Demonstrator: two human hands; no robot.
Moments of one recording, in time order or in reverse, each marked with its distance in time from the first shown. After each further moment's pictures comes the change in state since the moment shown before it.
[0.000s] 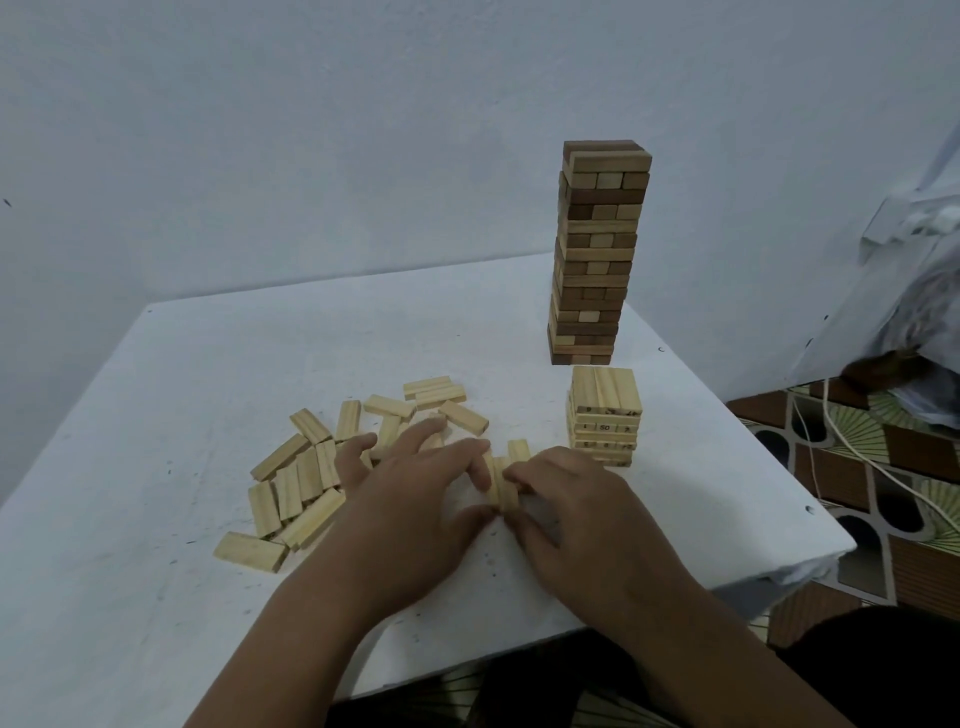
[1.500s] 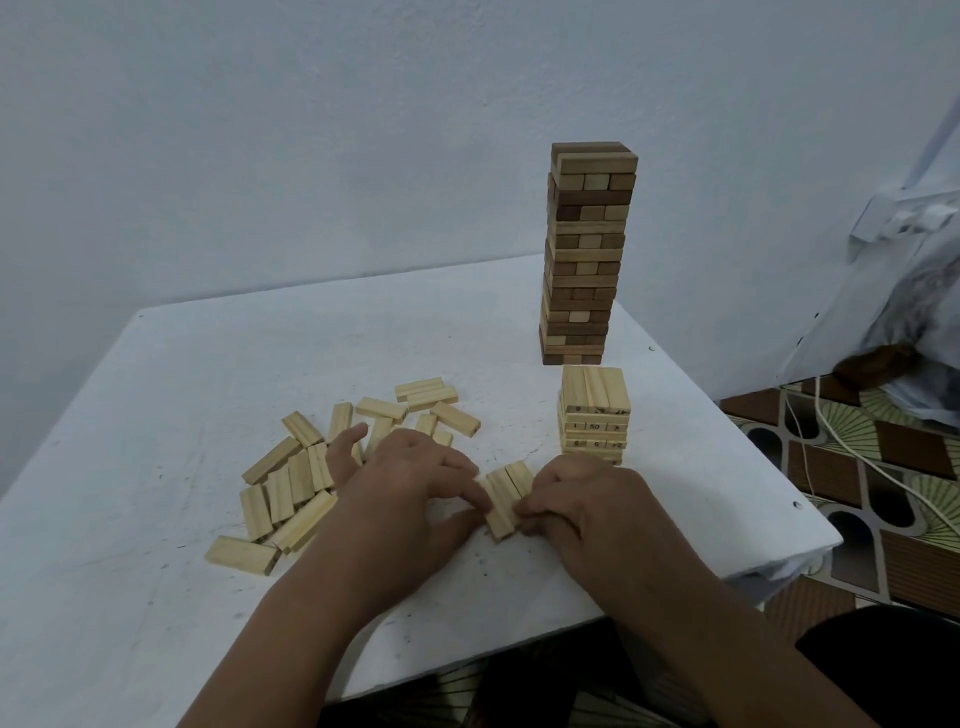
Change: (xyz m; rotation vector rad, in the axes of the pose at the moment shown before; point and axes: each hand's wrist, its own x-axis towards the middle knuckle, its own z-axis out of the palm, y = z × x) left_hand 0.004 -0.004 0.004 -0.020 0.103 0.113; right_hand 0.002 0.024 -0.003 0.041 0.053 -0.165
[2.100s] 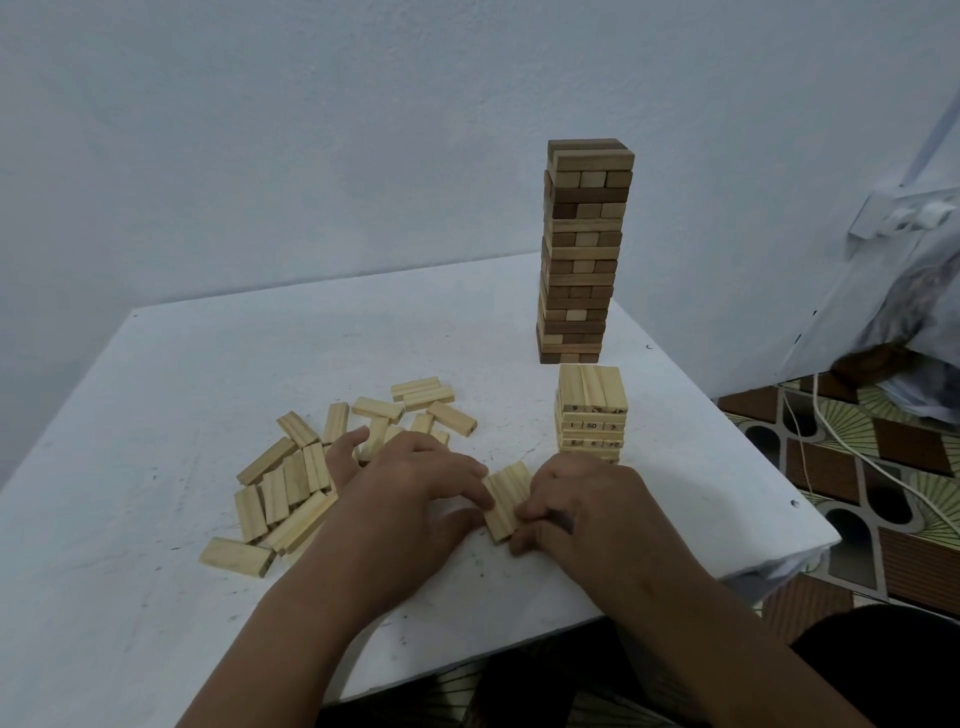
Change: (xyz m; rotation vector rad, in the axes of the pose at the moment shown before) left_hand 0.000 -0.003 0.004 -0.032 -0.014 -0.012; right_hand 0.000 -0.006 -0.007 0.060 -0.092 0.143
